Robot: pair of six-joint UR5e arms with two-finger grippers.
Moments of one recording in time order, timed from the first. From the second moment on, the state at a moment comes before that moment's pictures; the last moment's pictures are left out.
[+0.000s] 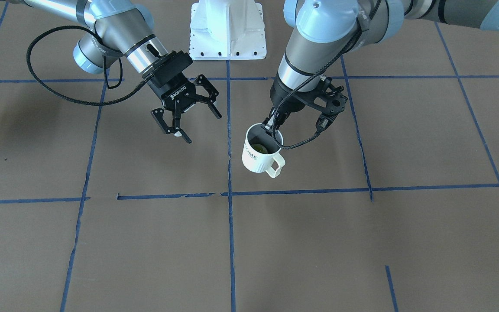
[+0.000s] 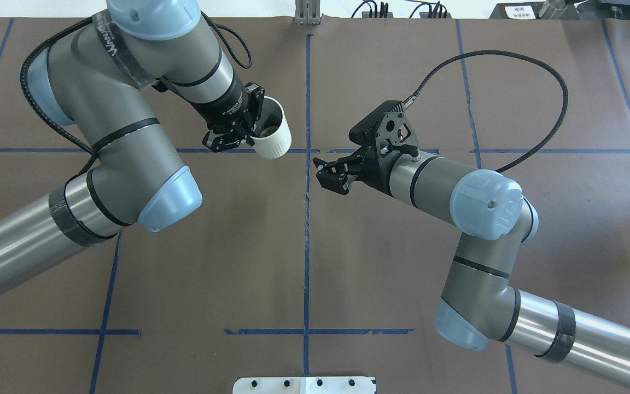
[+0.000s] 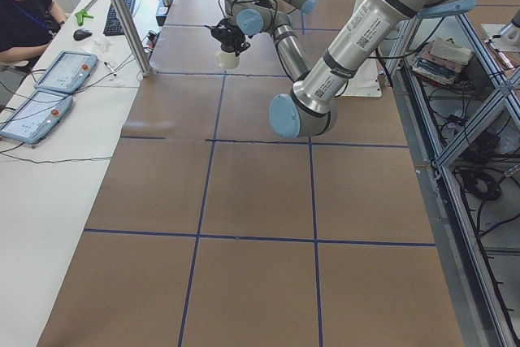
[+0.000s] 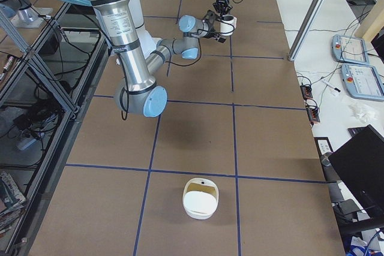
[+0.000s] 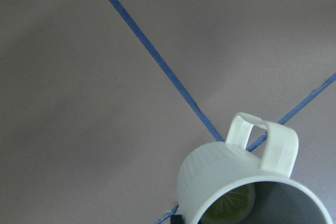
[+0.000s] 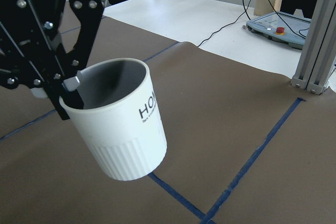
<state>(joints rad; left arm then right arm) -0.75 -2.36 -1.70 -1.52 -2.11 -2.04 0.48 -1.12 1.74 -0.67 1.42 0.58</state>
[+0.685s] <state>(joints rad) -0.74 -2.43 -1.69 -1.51 -2.21 -2.09 0.46 -1.09 1.73 -0.67 1.39 0.51</state>
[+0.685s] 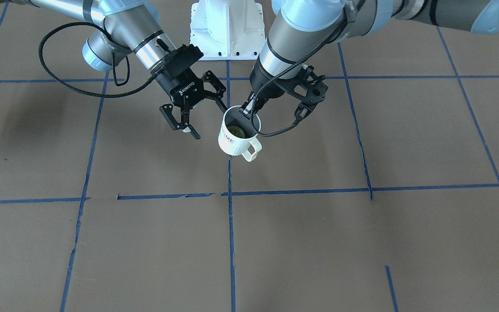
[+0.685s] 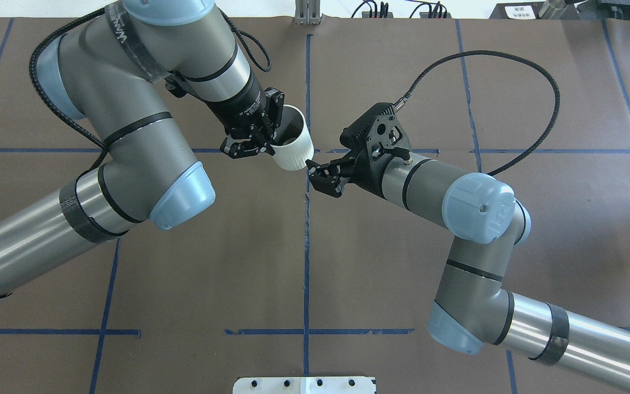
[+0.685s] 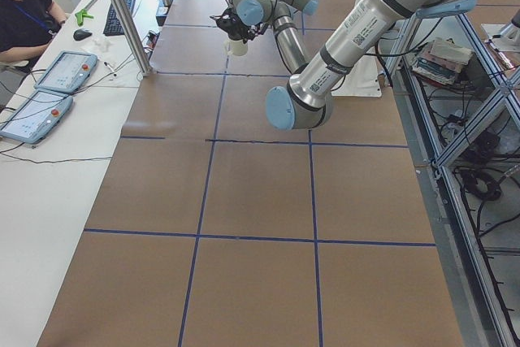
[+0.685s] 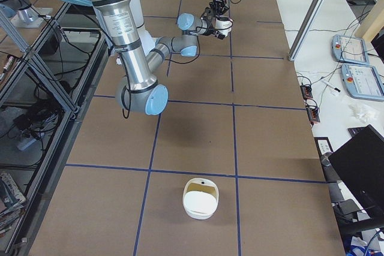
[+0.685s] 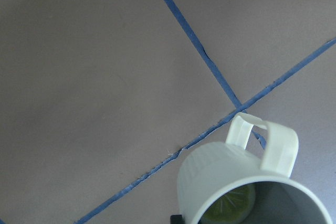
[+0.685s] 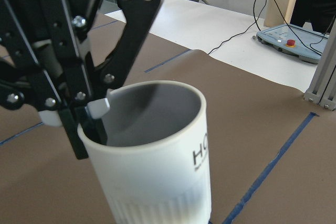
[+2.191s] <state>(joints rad) -0.73 -2.47 -1.67 -1.51 -2.26 -2.13 0.44 -1.09 1.73 -0.67 1.33 0.47</state>
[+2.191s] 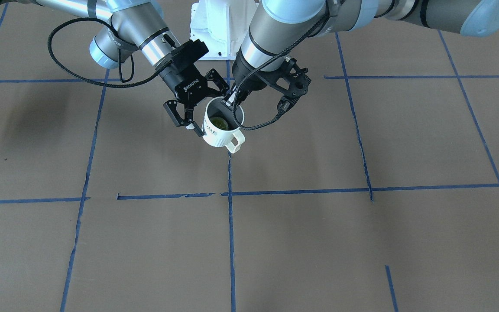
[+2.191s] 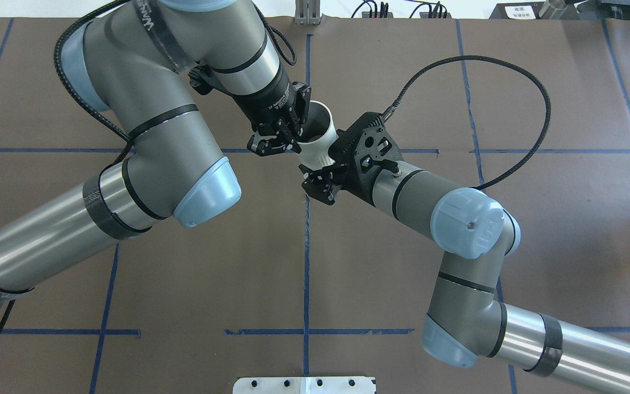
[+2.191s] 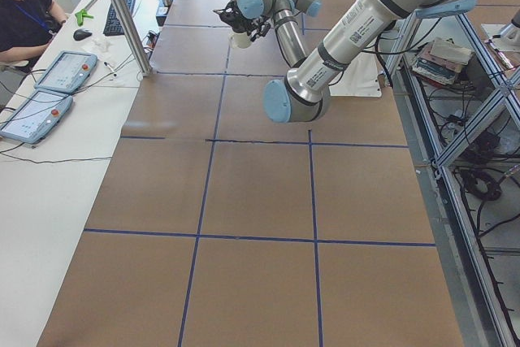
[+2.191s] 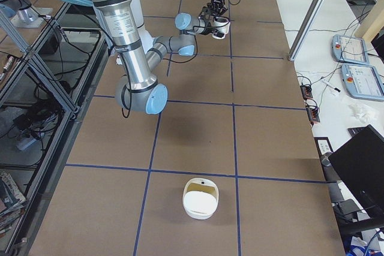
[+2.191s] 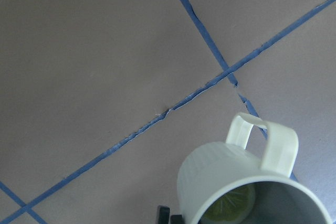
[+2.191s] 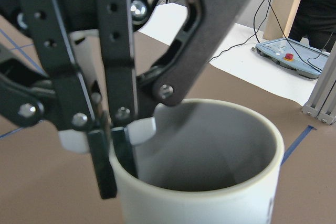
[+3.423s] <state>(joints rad) -0.73 -2.47 -1.68 -1.52 -2.30 -2.11 0.41 -1.08 1.74 -0.66 1.31 0.52</state>
